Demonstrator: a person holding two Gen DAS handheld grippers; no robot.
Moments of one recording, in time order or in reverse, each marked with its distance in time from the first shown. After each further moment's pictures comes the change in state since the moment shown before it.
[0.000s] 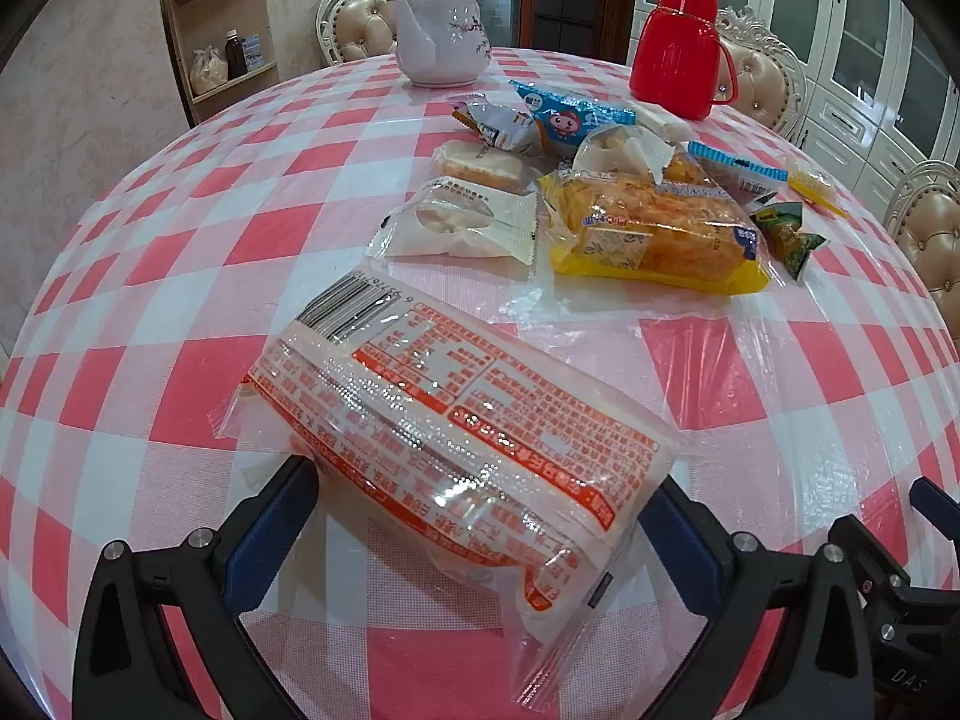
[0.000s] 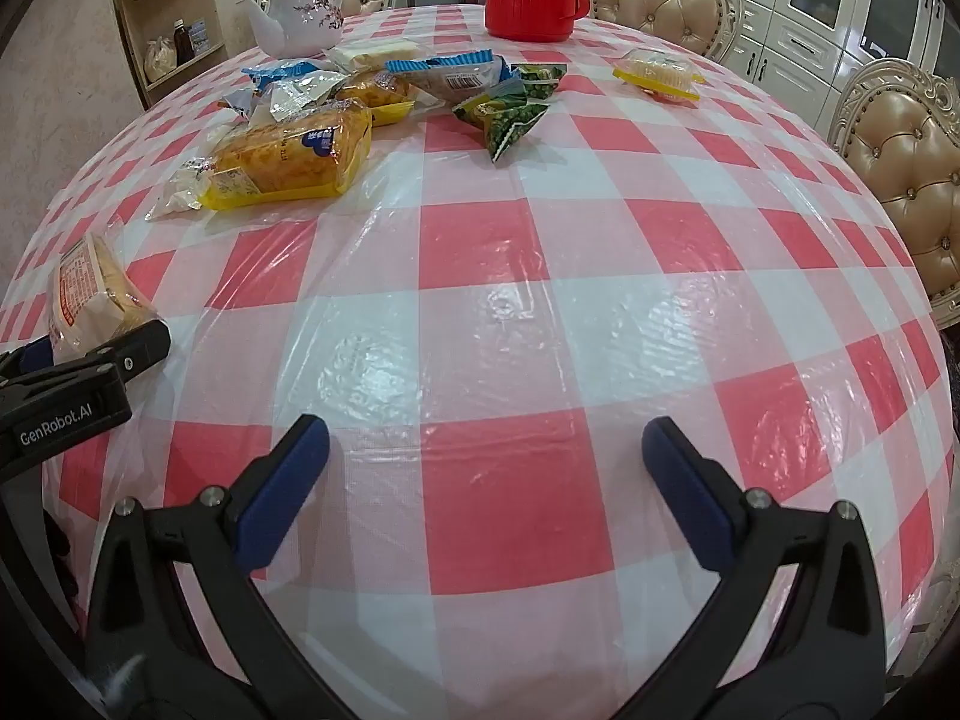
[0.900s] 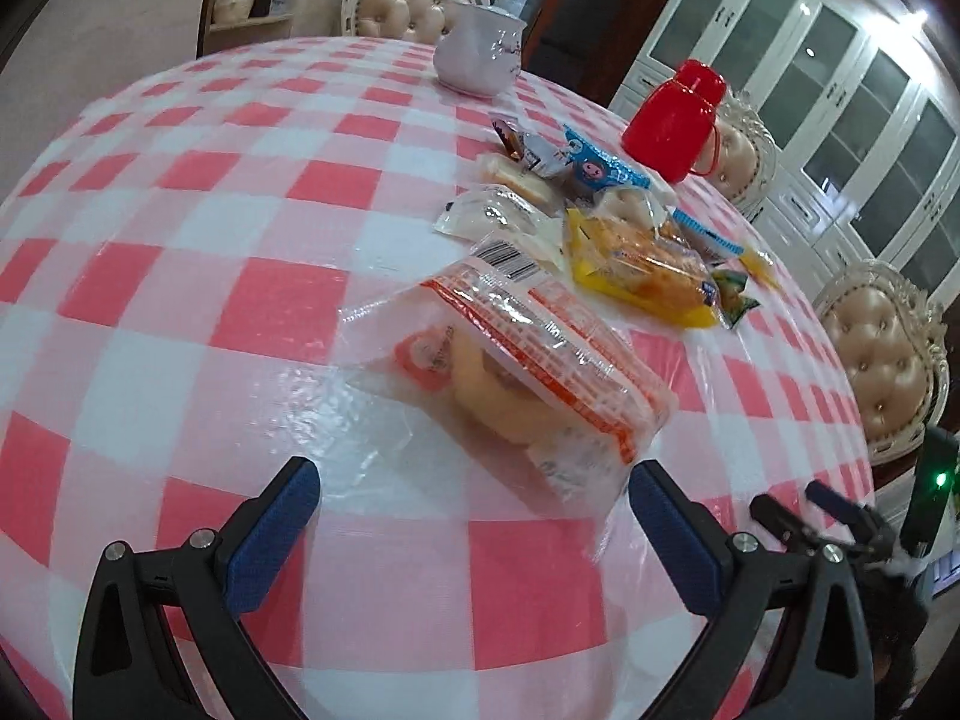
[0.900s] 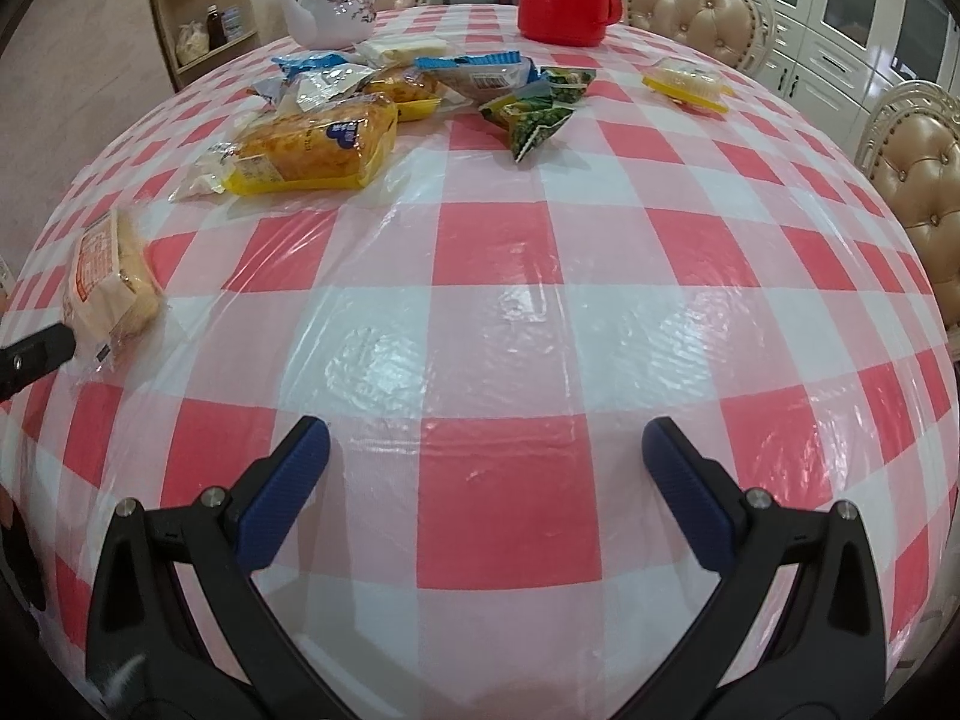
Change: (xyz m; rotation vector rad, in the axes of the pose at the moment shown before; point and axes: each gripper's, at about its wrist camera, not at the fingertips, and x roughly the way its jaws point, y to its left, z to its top) left arm -0.032 0.072 -0.022 -0.212 -0.003 -0.271; right arm 0.000 -0.004 0.000 -0.070 -0.002 0.059
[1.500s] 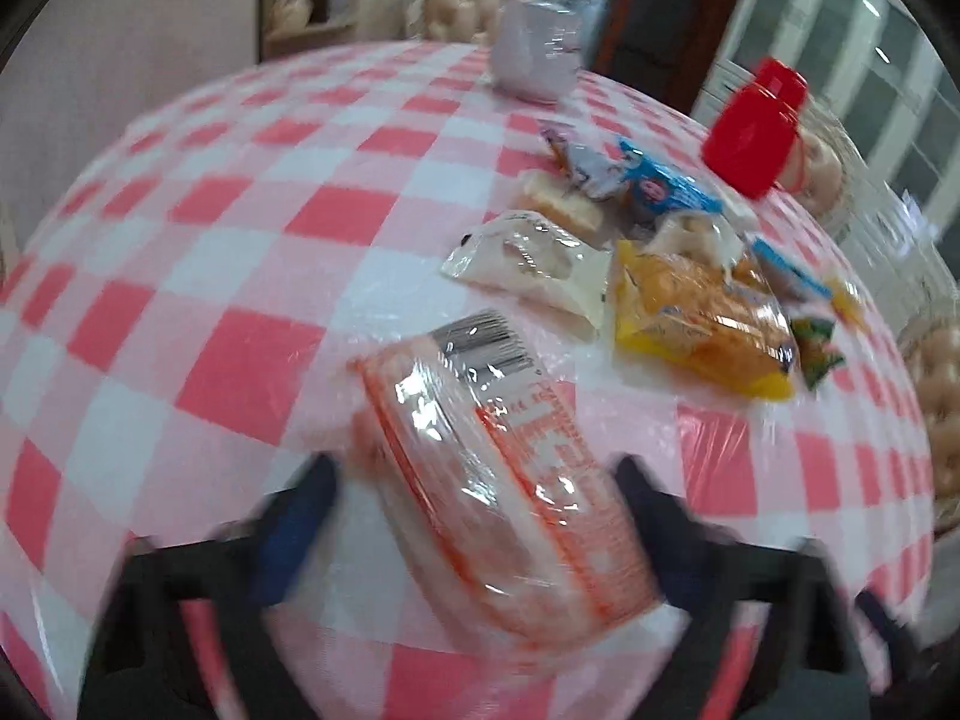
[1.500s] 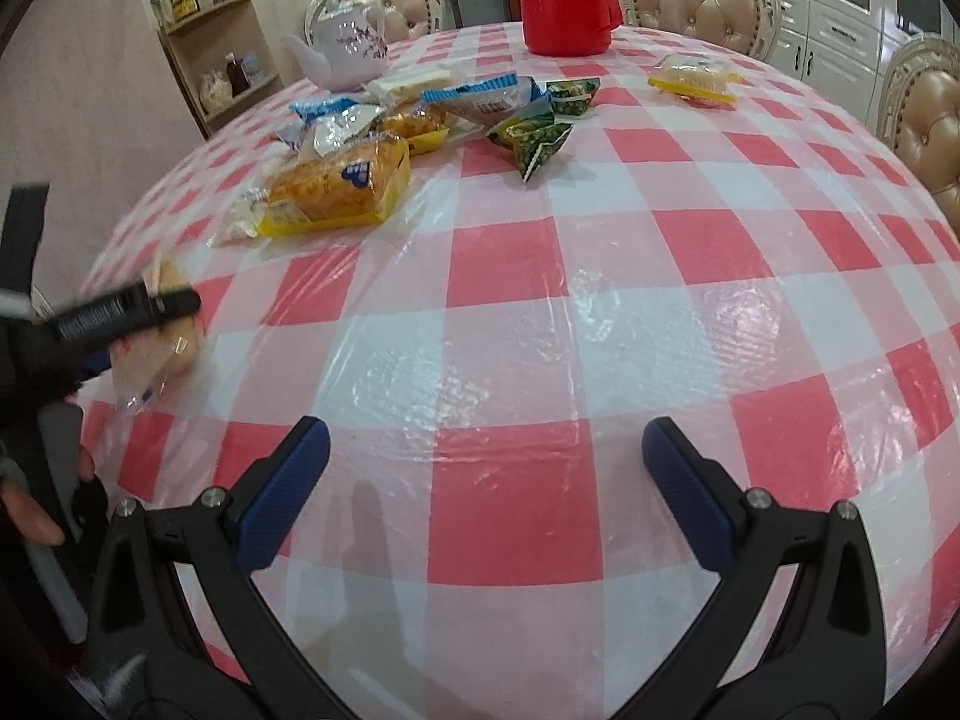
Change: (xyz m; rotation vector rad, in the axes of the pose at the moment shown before) left arm 0.044 -0.039 0.030 0.002 -0.029 0.244; right arm -0.008 -0.020 -0.001 0.096 -0.056 0.153
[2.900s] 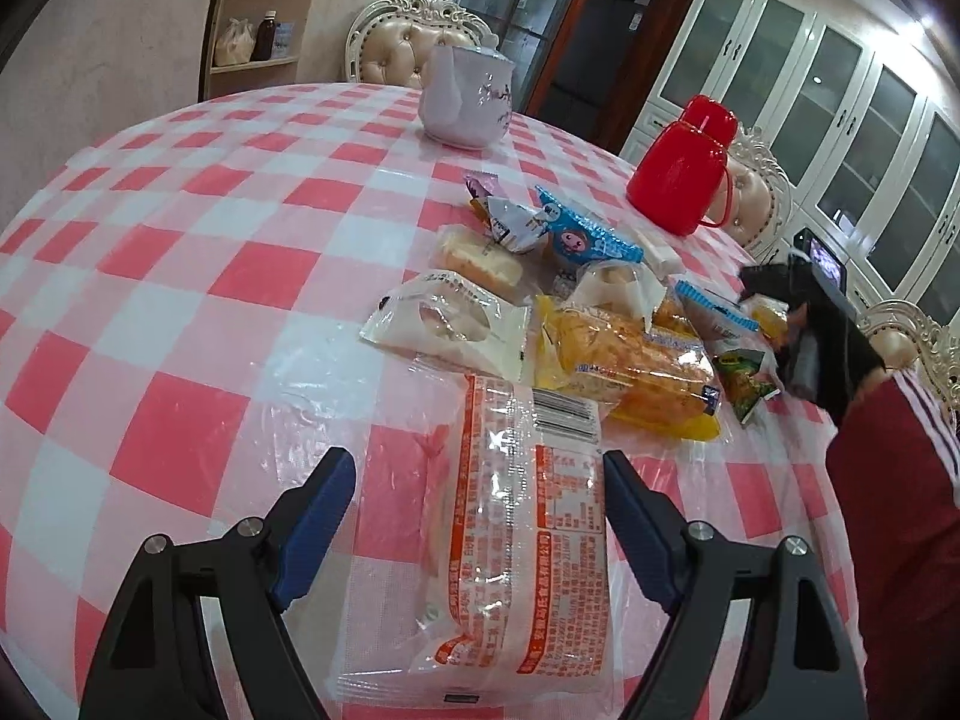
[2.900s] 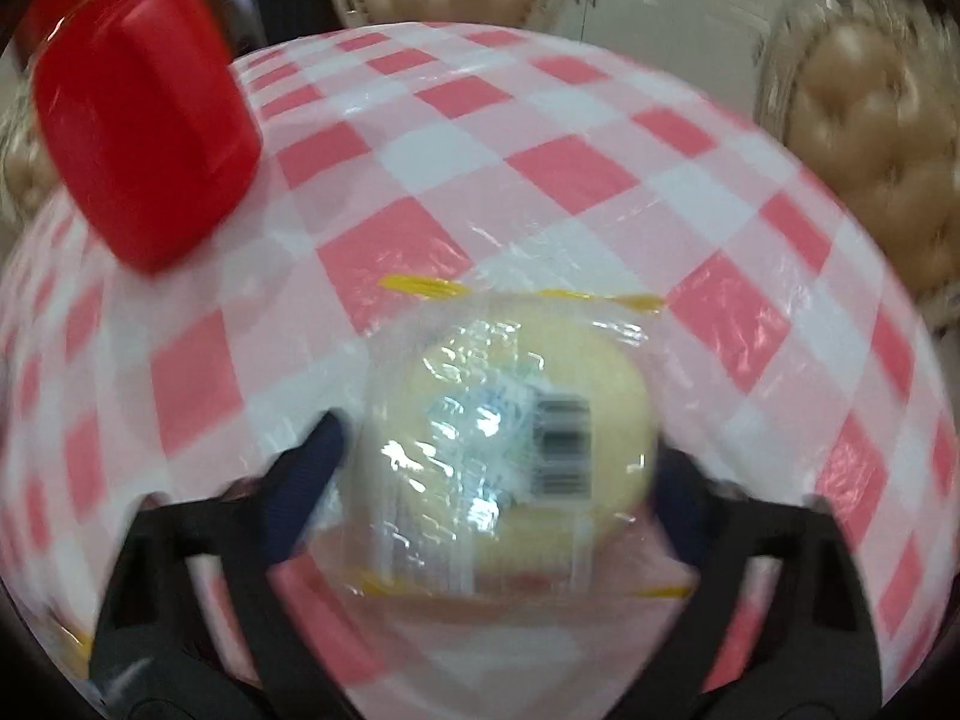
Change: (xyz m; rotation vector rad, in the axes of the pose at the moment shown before) left arm -0.001 -0.005 0.012 -0.009 -0.091 -0.181; right arm 0.198 -0.172 0.299 0.361 0.050 -0.492
